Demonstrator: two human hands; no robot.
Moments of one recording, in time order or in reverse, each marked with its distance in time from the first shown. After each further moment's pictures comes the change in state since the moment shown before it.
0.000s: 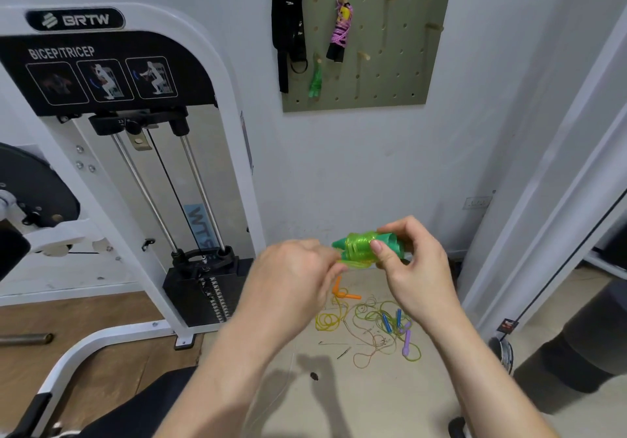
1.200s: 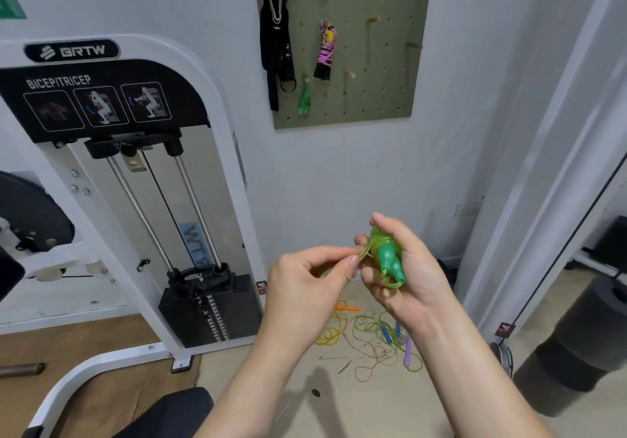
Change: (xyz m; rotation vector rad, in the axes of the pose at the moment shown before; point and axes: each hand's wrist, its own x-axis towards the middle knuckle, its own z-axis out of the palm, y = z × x) left_hand 0.005 0.043 -0.009 -0.938 0.142 -0.529; right_hand 0.010 -0.051 -0.009 1.206 -0.154 0.769
